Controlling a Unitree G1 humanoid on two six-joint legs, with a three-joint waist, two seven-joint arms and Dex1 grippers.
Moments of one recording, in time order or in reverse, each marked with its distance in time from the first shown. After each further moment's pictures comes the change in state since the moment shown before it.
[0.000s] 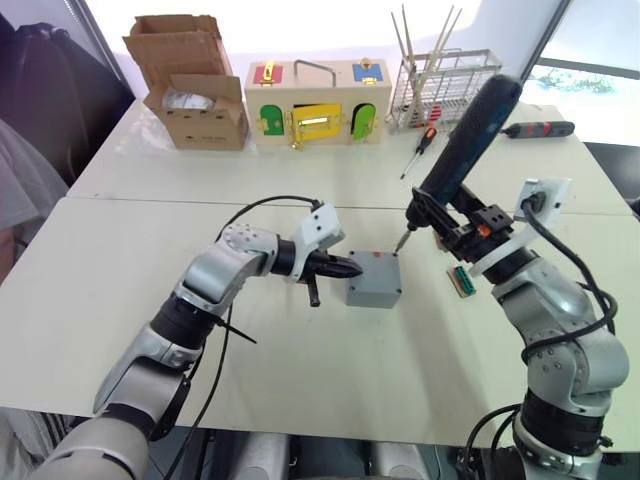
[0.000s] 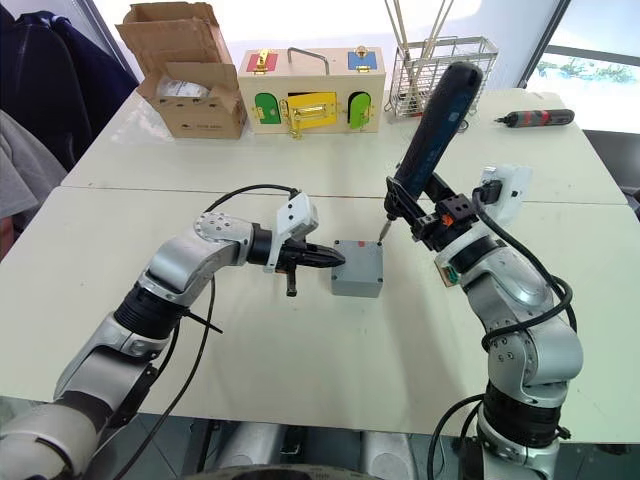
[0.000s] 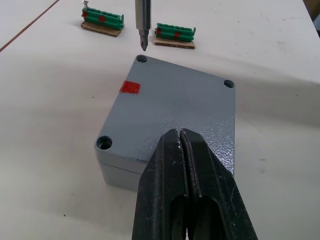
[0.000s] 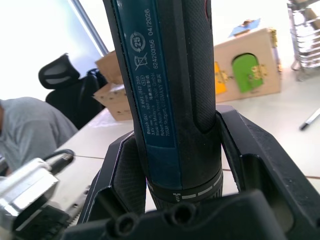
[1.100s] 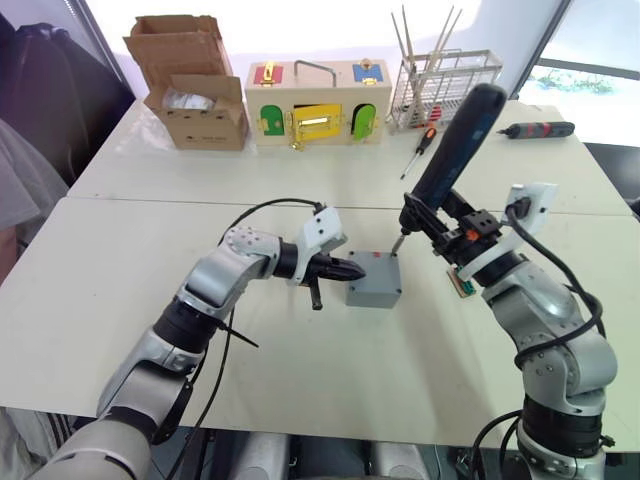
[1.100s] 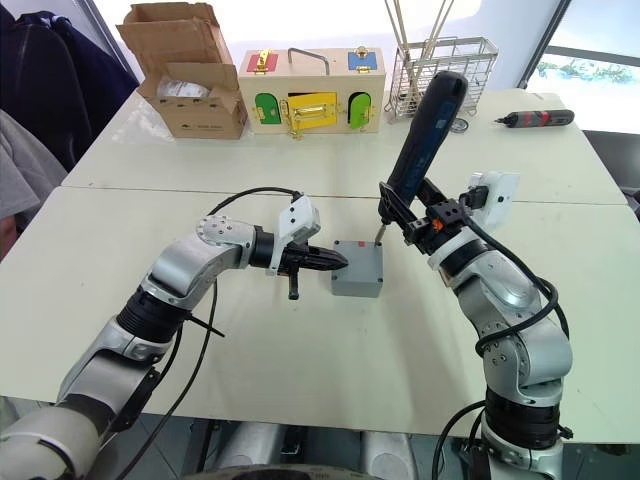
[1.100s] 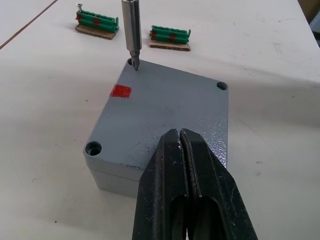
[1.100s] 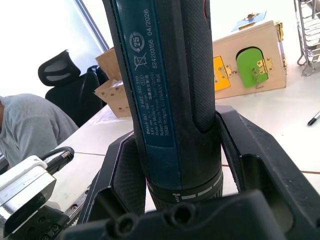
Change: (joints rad) left arm 0.016 -0.014 0.002 -0.013 0.012 -0.003 0.003; right arm 0.014 -0.033 0.079 0.016 0.040 -0.059 -0.065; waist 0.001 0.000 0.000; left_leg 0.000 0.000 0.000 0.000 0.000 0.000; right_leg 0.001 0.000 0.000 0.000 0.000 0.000
